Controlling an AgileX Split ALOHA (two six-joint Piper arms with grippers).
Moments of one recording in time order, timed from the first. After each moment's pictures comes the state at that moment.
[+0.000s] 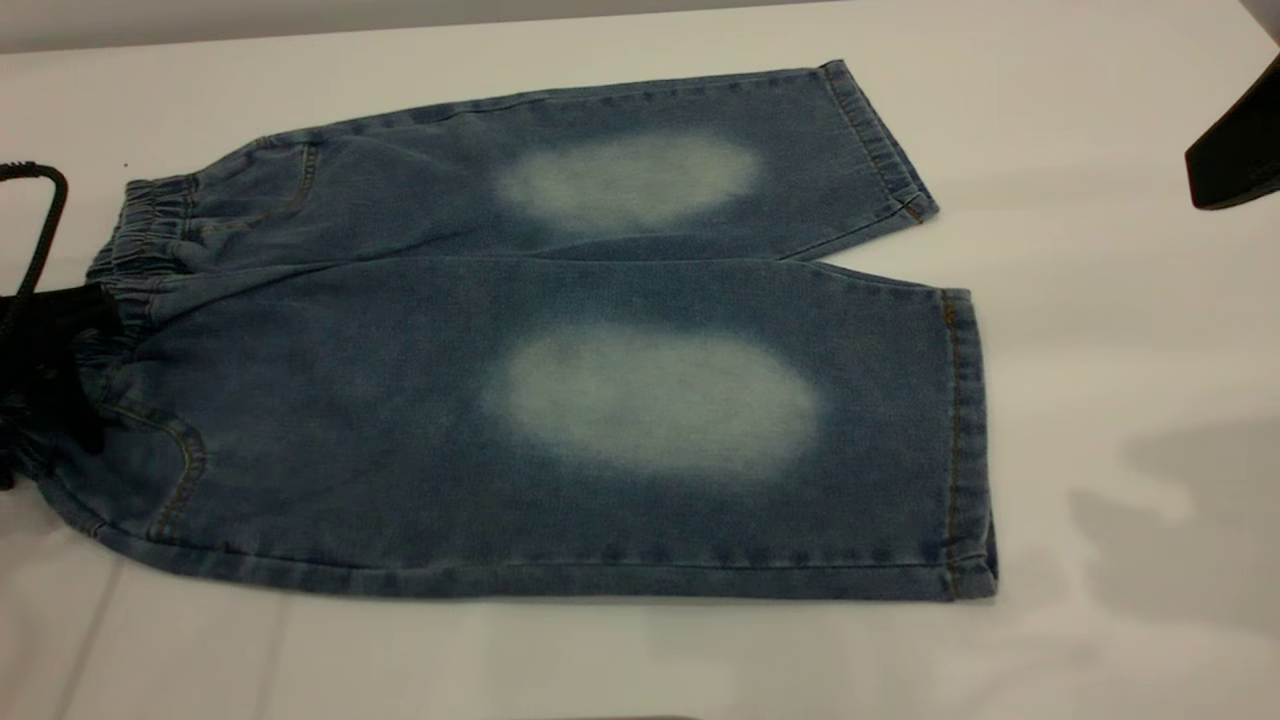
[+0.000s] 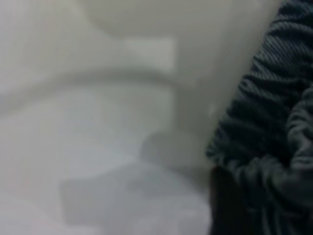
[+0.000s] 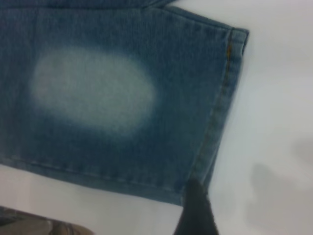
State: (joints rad) left arm 0.08 1.98 -0.71 0.12 0.09 -0.55; right arm 0.12 1.20 -0.50 0.70 0.47 -0.36
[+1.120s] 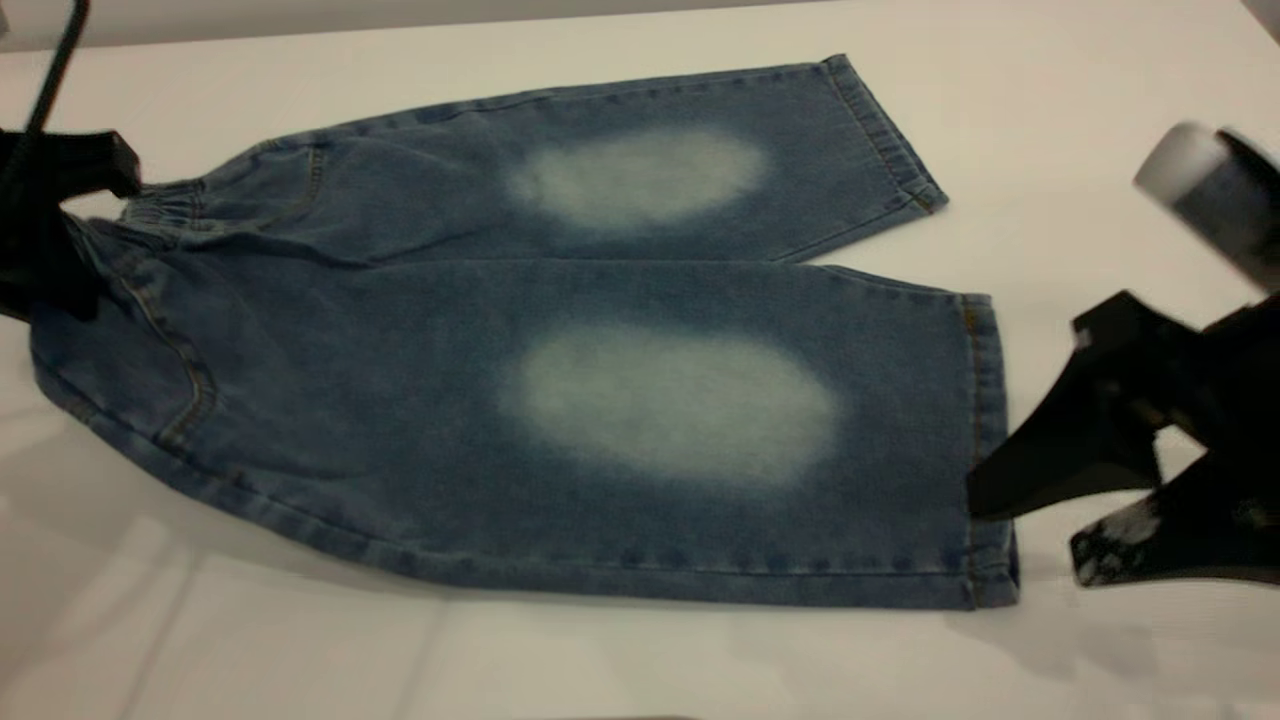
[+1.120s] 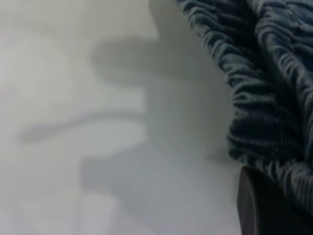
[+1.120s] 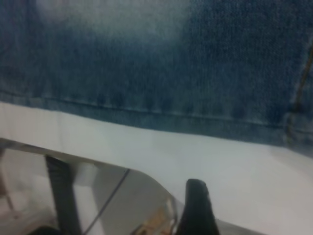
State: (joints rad) left arm -0.09 1.68 -0.70 0.12 0.22 -0.46; right arm 0.12 1.86 -0.36 1.78 0.63 -1.33
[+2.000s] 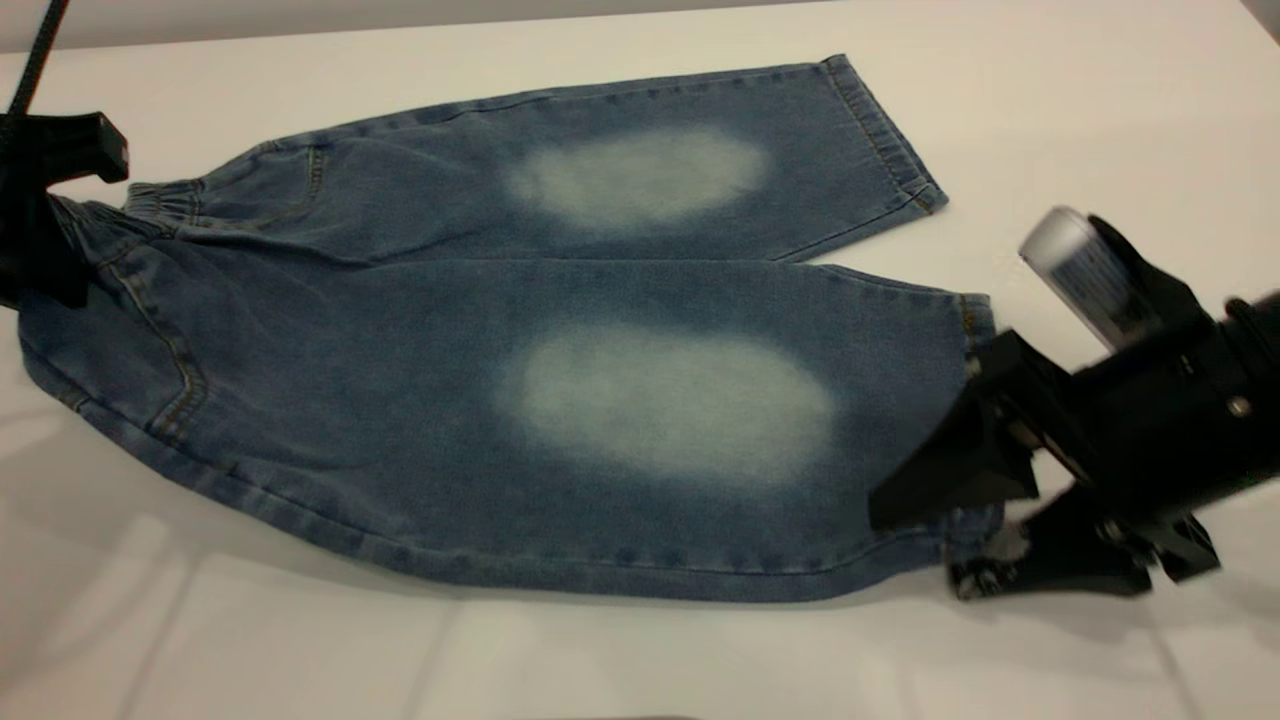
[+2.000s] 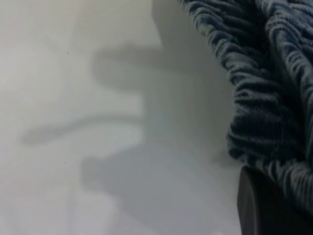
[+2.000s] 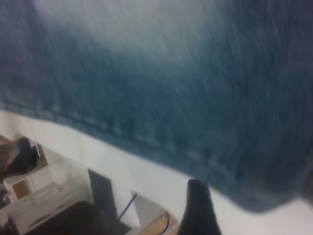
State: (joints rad) left arm -0.09 1.65 -0.70 0.12 0.23 -0.46; right arm 0.12 2.16 -0.54 1.83 0.78 -1.43
